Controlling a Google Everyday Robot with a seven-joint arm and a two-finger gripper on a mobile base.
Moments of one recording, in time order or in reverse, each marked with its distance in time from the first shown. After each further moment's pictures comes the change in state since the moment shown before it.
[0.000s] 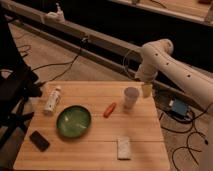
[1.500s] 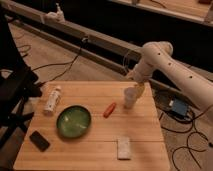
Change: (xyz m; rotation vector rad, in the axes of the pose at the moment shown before) arm -0.077 -0.005 -0.008 0.045 -0.326 -0.058
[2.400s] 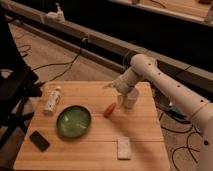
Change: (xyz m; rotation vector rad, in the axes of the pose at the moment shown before) arm -0.082 0.034 0.084 -0.089 -0.241 -0.296
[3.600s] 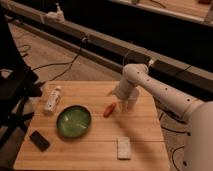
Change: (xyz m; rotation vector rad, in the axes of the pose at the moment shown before) arm 0.065 0.018 0.047 -0.088 0.172 0.109
